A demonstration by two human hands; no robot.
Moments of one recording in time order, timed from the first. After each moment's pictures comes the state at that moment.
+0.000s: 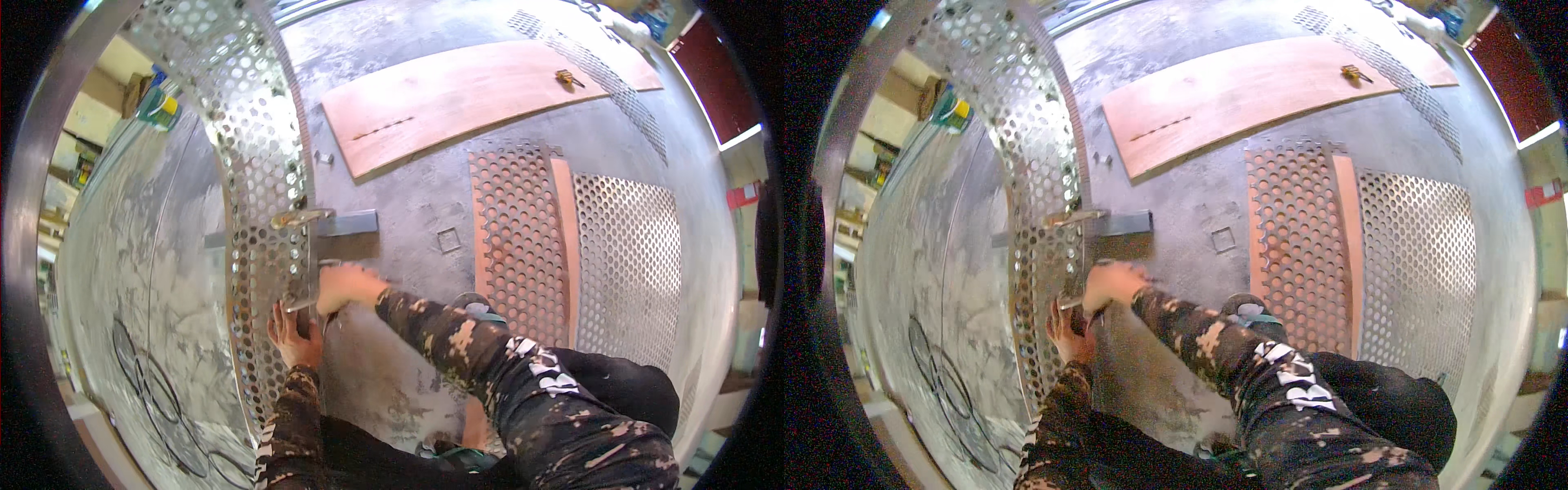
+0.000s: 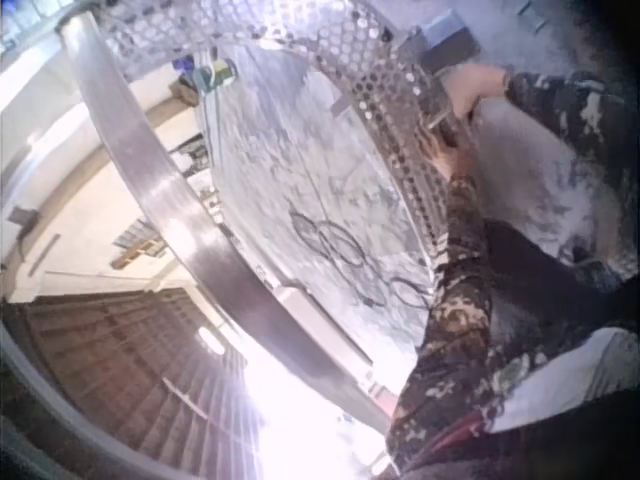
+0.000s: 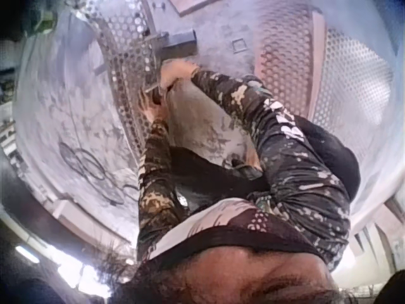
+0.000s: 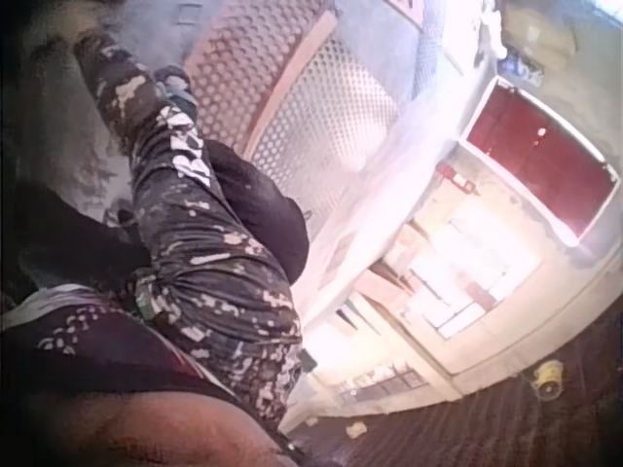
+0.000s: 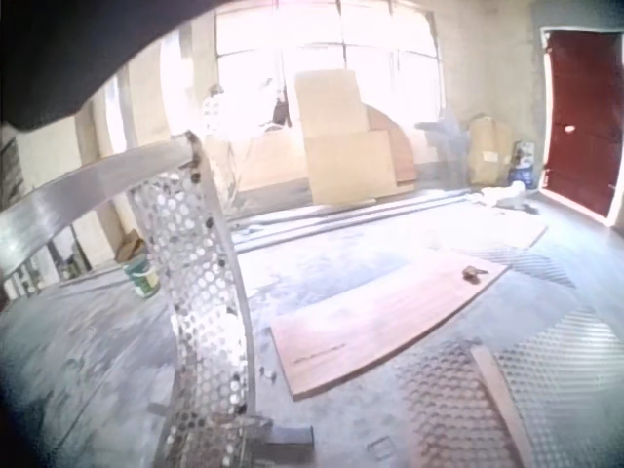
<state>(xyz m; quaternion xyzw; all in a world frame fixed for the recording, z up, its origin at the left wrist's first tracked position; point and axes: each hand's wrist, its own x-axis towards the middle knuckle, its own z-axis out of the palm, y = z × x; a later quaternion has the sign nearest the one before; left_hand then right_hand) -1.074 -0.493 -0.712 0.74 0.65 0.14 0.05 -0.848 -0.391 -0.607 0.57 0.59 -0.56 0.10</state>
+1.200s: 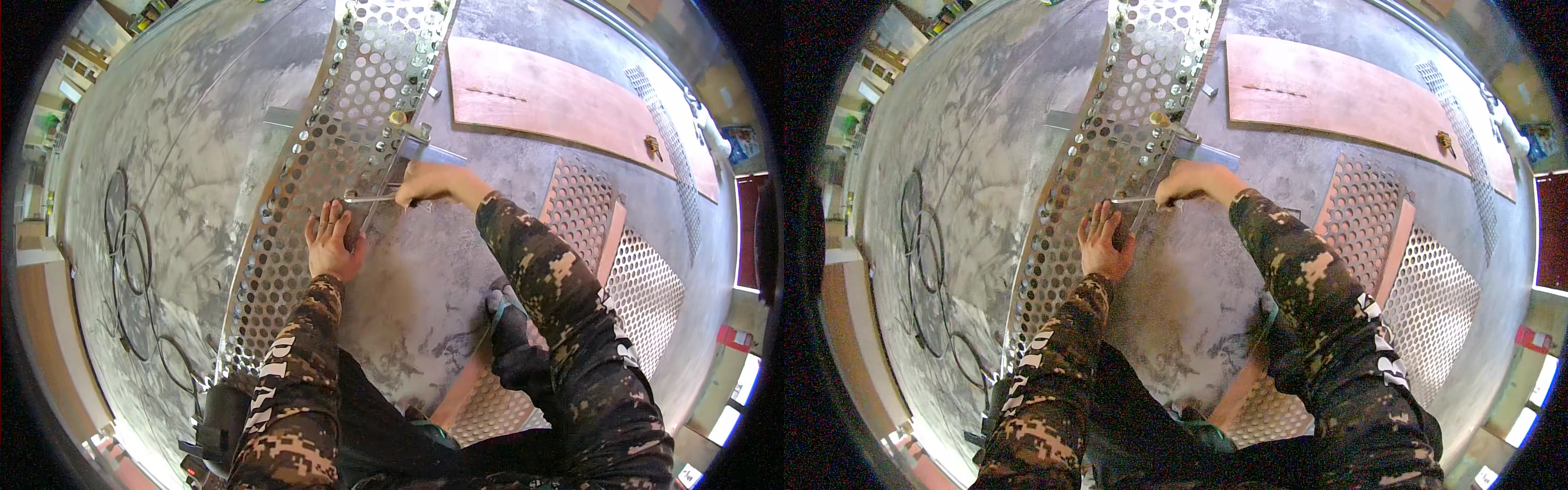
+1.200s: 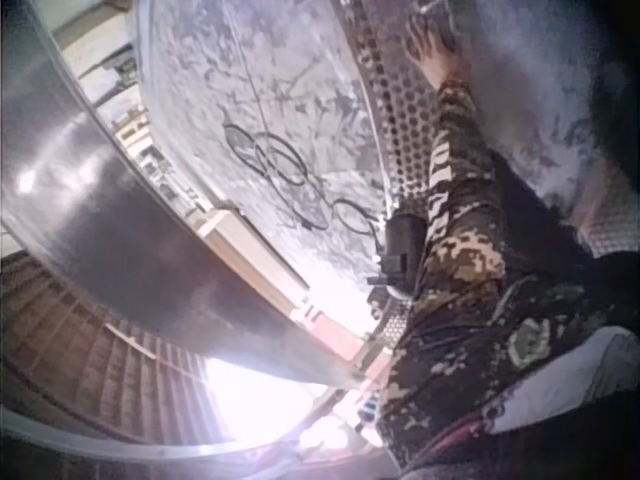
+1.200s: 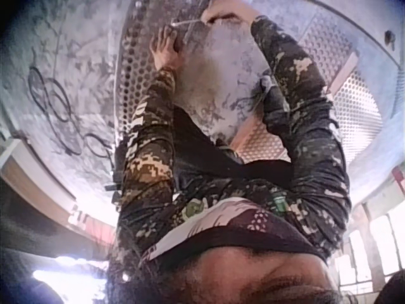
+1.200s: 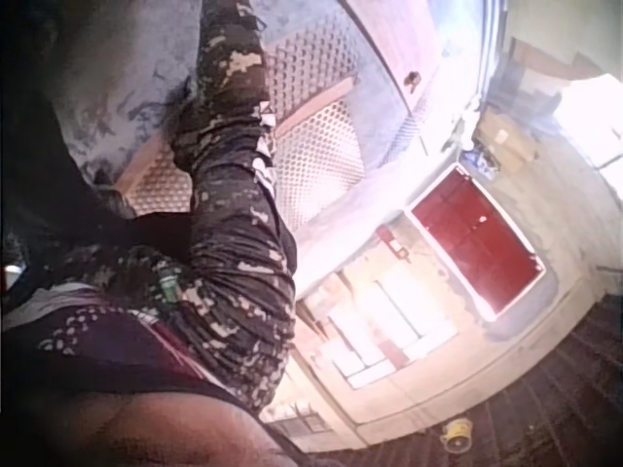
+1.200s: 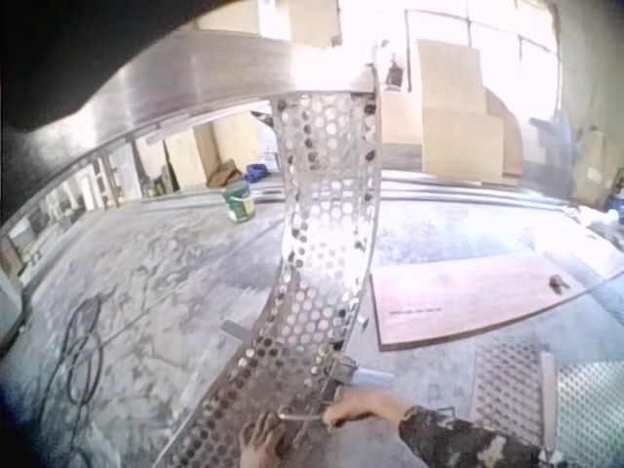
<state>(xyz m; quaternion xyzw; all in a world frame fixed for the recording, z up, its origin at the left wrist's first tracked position) -1.080 -0.493 -0.704 0.73 0.66 0.15 0.08 -0.859 -0.341 -0.619 0.48 0.68 -0.55 0.12</state>
